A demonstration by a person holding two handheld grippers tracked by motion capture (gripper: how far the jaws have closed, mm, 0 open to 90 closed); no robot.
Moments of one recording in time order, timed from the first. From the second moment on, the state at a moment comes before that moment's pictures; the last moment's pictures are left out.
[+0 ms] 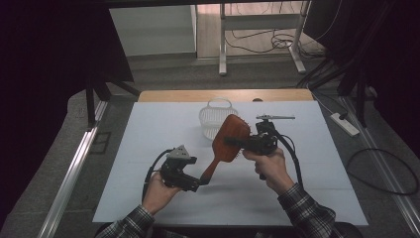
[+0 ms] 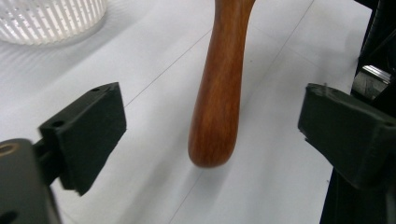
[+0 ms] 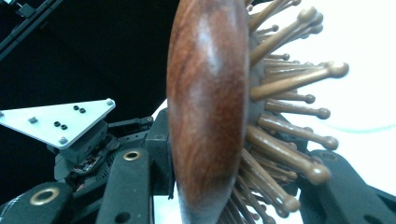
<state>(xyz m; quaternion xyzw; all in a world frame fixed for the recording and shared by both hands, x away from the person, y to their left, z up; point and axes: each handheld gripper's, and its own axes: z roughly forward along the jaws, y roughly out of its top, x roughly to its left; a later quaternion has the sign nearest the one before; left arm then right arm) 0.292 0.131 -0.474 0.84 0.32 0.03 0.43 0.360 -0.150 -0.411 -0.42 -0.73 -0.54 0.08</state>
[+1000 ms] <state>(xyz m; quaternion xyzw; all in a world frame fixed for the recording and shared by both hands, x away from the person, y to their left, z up) 0.266 0.178 -0.472 0.83 0.34 0.05 0.43 0.378 -0.163 -0.397 -0.43 -0.71 -0.56 0.05</state>
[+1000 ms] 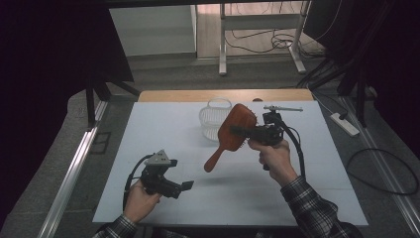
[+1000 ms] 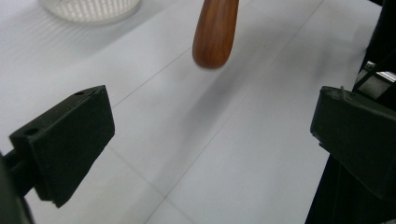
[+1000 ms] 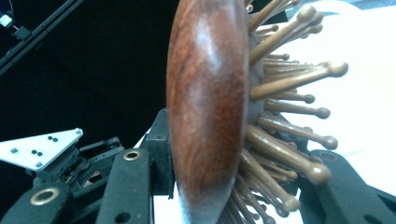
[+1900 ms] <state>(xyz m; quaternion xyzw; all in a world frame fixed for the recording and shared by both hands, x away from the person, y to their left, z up) 0.238 0.225 -0.482 0.81 0.39 0.07 0.43 0.402 -0.160 -0.388 -0.44 -0.70 -0.56 0.03</state>
